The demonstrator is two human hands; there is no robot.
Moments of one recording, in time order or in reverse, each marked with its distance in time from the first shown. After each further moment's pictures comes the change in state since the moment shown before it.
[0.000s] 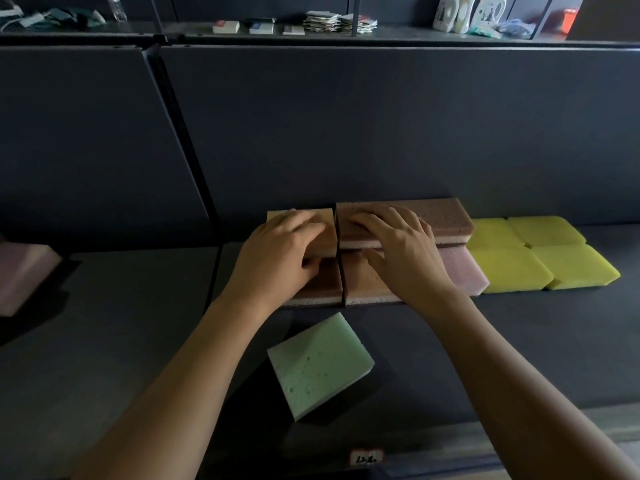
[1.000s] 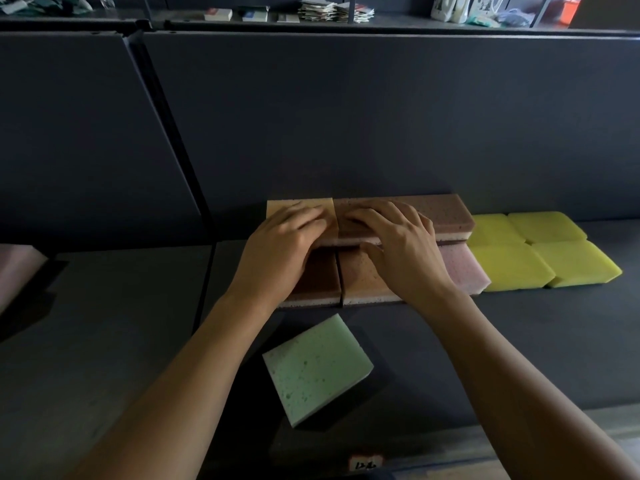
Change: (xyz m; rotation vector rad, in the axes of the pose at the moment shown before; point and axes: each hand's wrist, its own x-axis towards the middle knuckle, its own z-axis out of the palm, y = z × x) left_hand 0.012 -0.005 0.021 0.012 0.129 0.116; right_hand 0.002 0.000 0.001 0.003 0.035 0.001
